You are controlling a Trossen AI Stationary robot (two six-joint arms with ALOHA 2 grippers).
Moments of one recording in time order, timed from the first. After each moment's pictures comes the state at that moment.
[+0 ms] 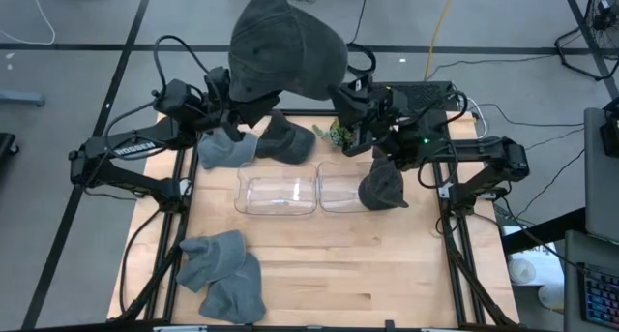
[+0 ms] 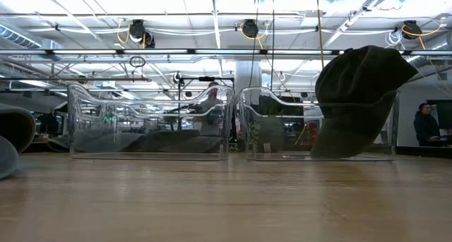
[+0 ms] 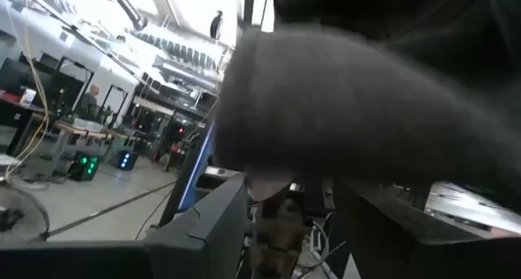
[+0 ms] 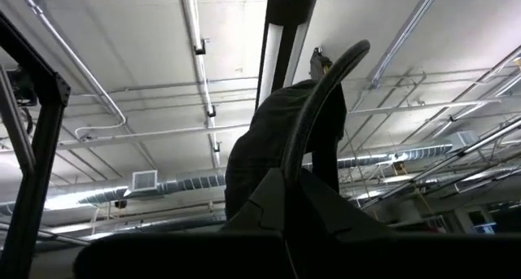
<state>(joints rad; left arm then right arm) 0.29 1.19 1.21 0.48 0.23 -0.49 -0.05 1.54 1.40 1.03 0.15 0.09</state>
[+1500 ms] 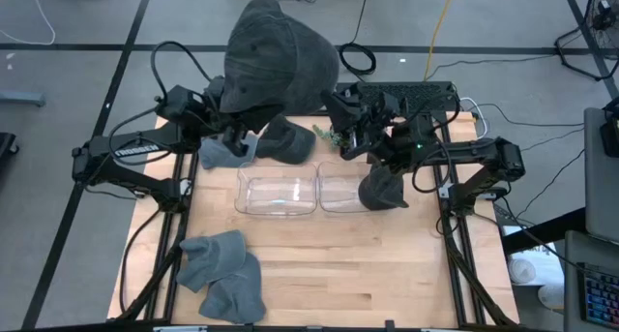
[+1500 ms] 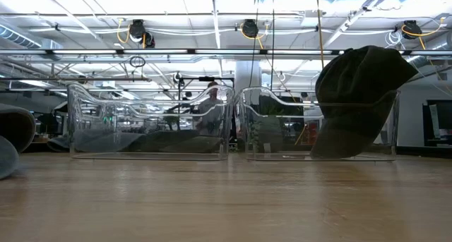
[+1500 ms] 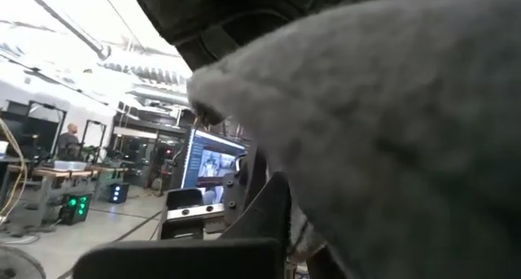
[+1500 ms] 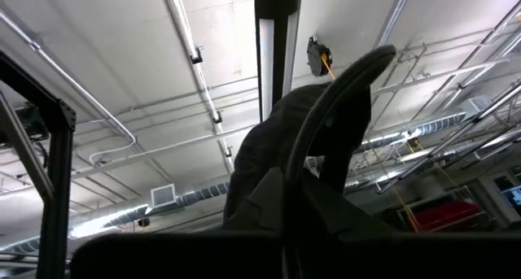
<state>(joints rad) 0.22 1.22 1.21 0.55 0.27 -0.31 -0.02 1.58 1.40 1.04 0.19 0.23</state>
